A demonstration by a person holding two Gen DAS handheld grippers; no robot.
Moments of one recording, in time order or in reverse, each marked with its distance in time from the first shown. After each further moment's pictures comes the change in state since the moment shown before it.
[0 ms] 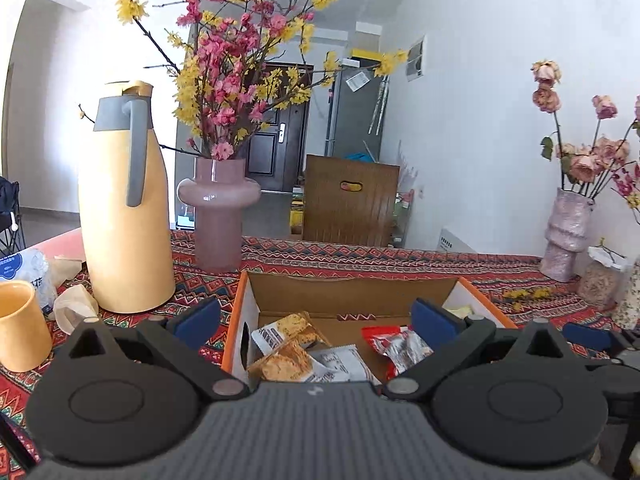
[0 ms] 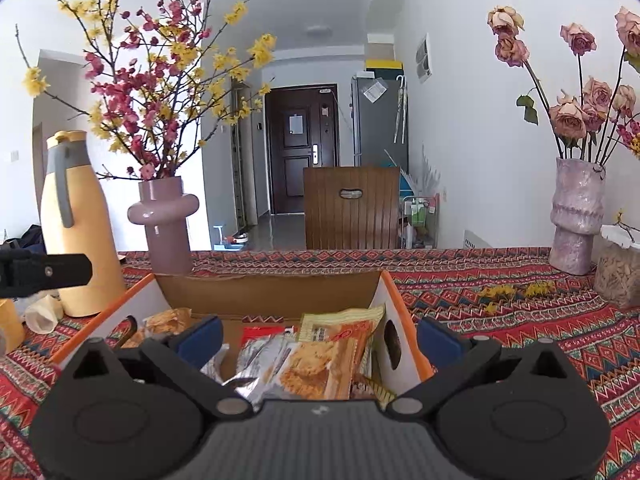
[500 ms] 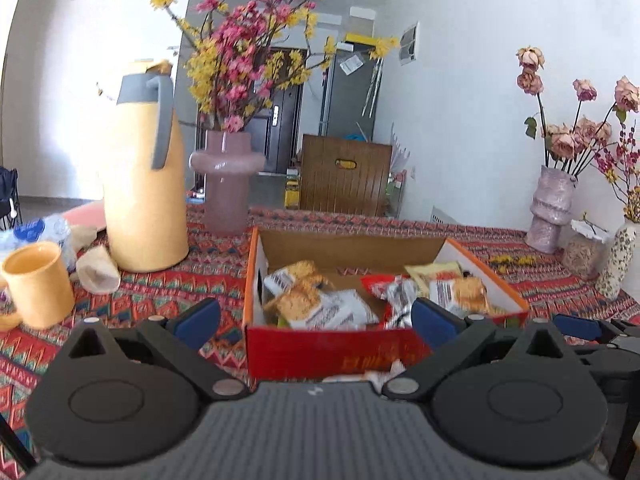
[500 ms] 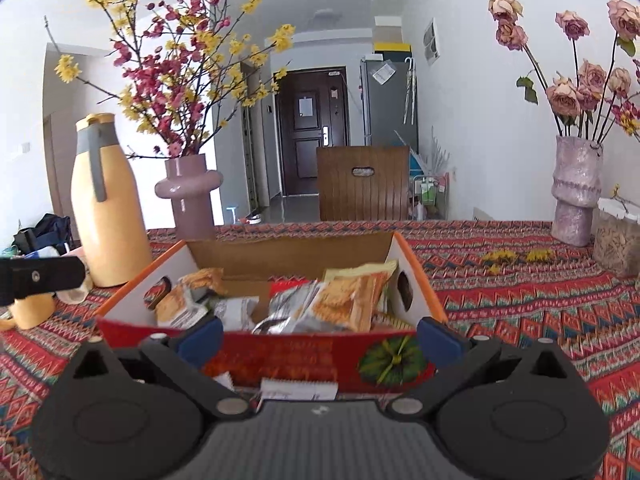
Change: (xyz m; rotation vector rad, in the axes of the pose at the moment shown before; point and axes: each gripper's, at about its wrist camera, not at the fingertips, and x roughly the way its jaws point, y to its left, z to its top) left arm -0.051 0.017 -0.036 -0.001 0.067 -0.023; right arm -0.046 0.012 -0.032 0.017 0.065 0.043
